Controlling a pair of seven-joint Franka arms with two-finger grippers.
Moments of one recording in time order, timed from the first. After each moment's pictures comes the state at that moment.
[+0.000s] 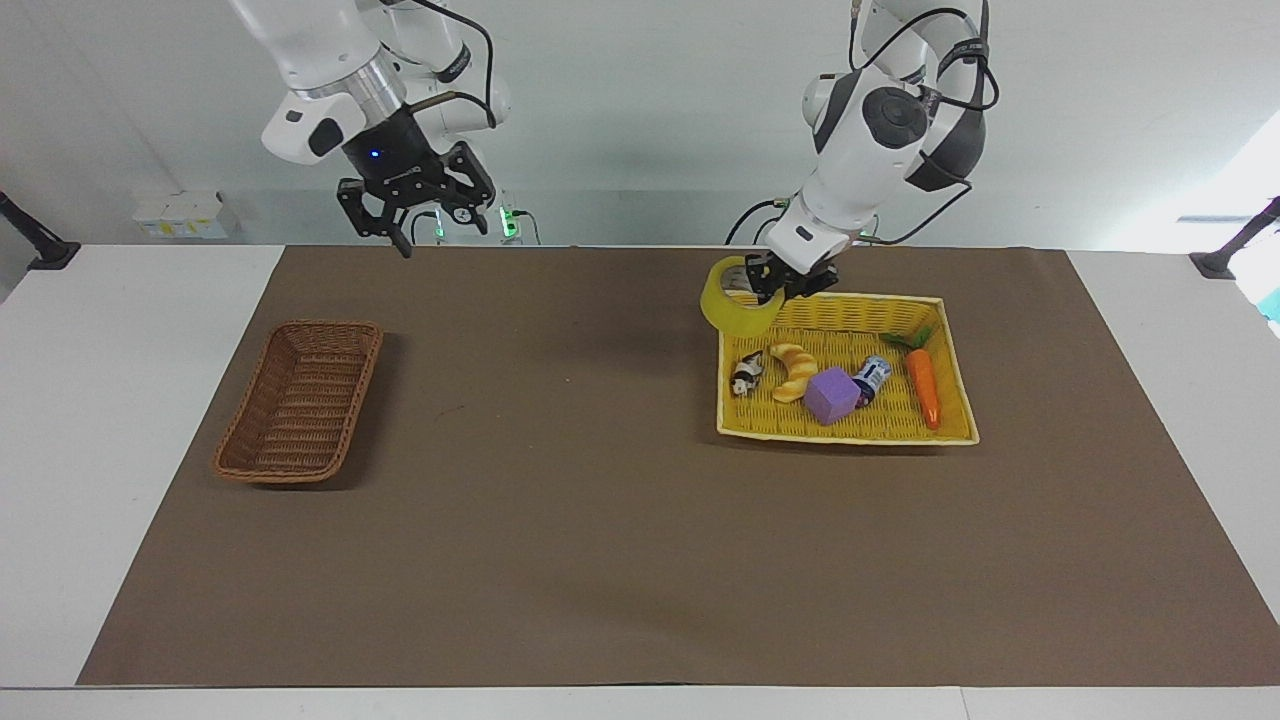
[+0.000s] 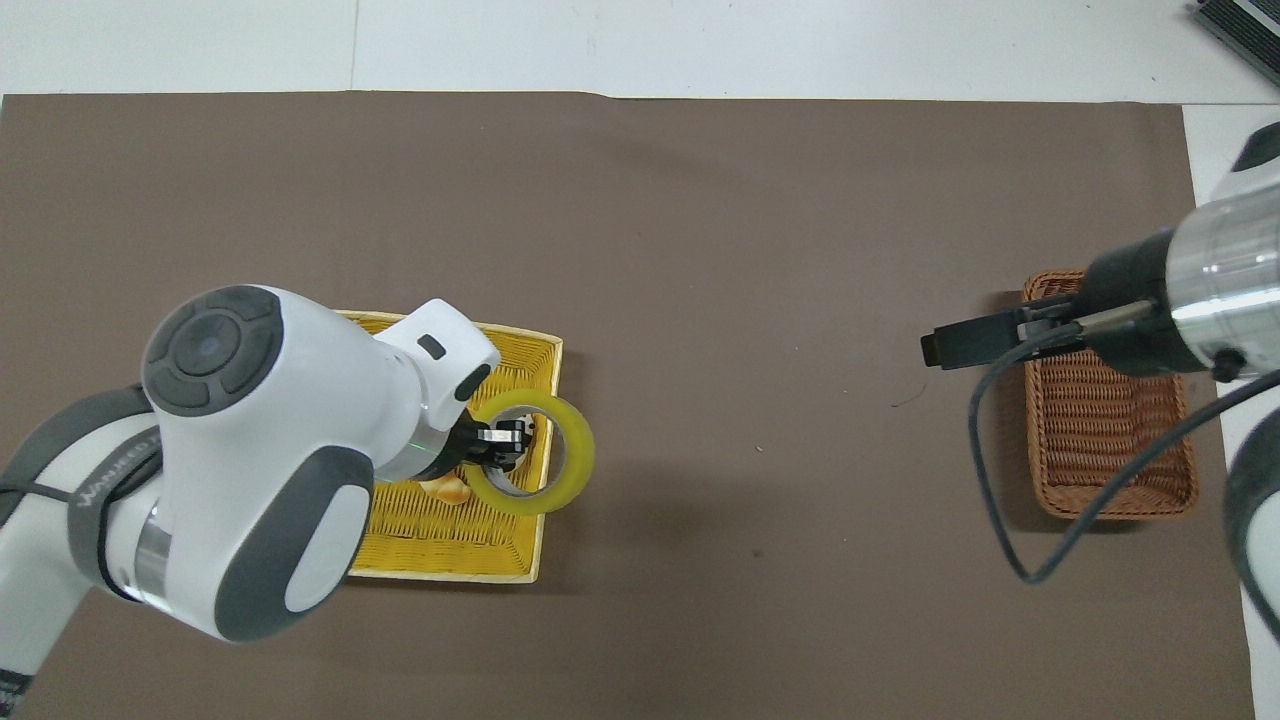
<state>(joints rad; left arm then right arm) -0.44 -0.06 -0.08 -1.97 -0.23 1.88 -0.43 0.24 -0.03 -0.06 -1.56 0.25 1.61 -0.02</state>
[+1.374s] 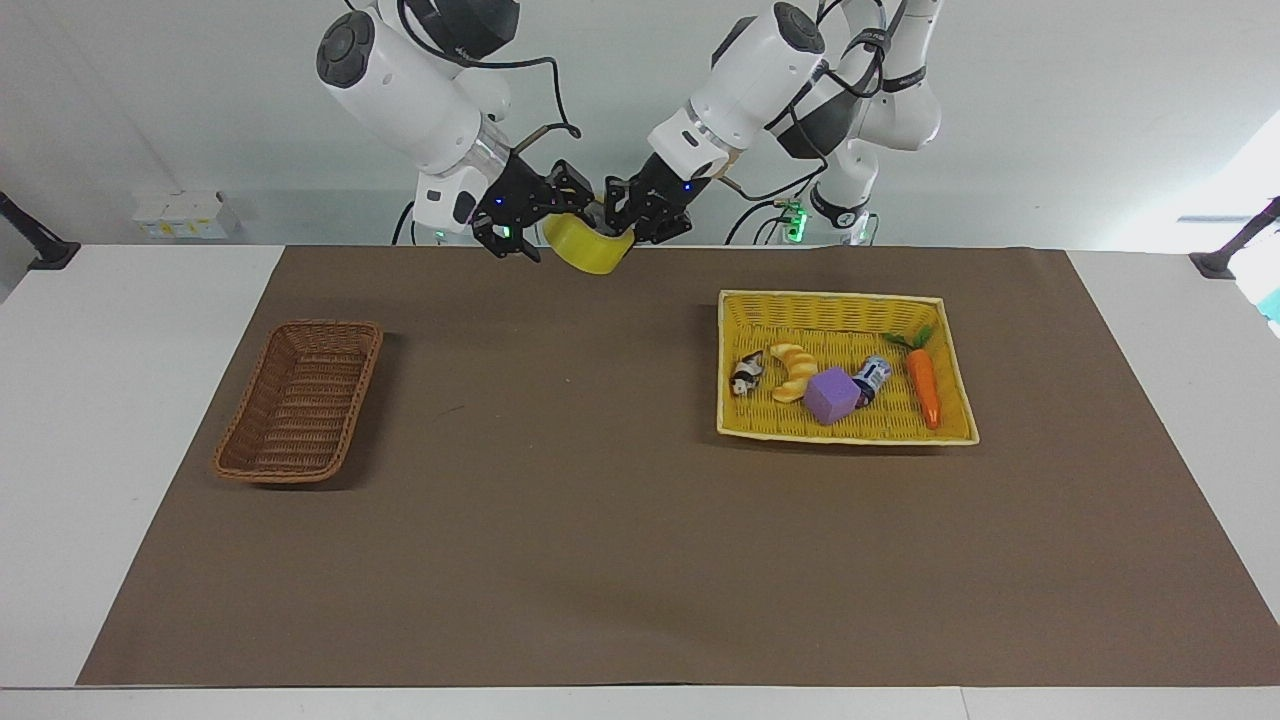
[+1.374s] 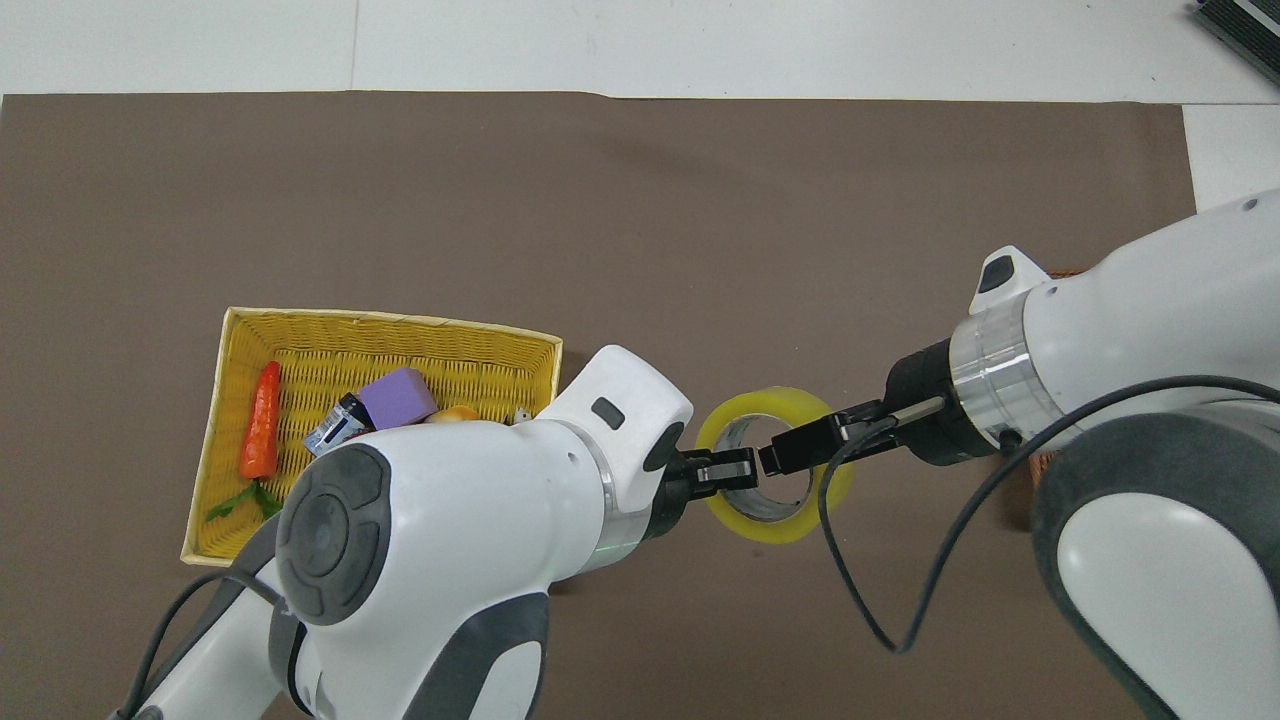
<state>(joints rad) -0.58 -0.06 -0.19 -1.94 -0.57 2.30 -0.55 0.30 -0.07 -0.04 -1.81 0.53 1.64 -0.04</state>
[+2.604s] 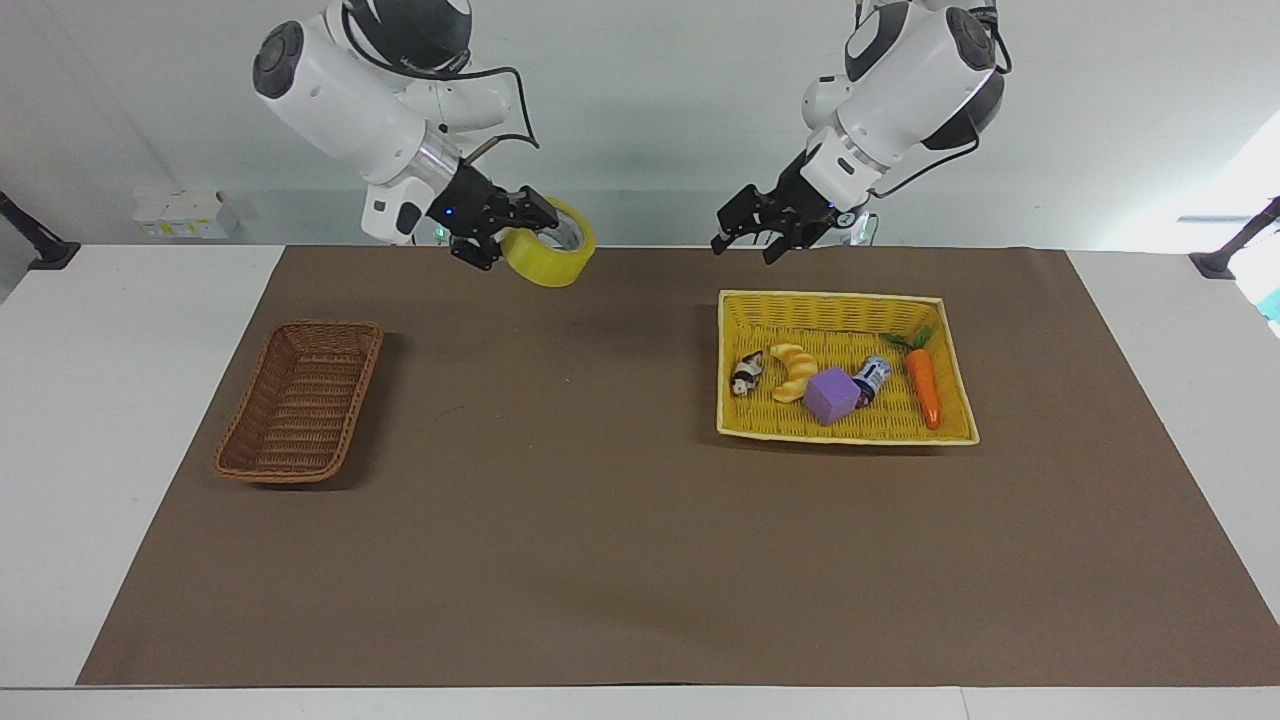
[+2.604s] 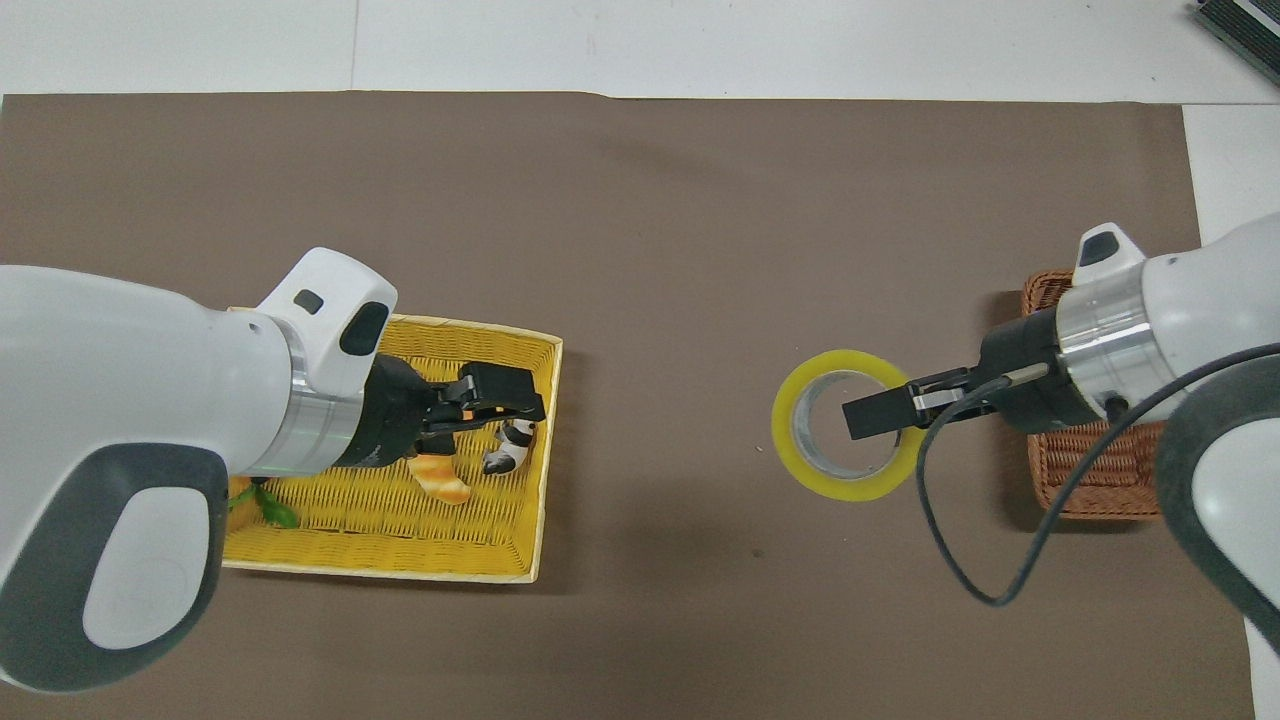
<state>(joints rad) -0.25 -0.15 -0.14 -1.93 -0.48 1.88 -0.47 0.14 -0.08 -0.05 -1.82 0.55 1.63 -0.16</state>
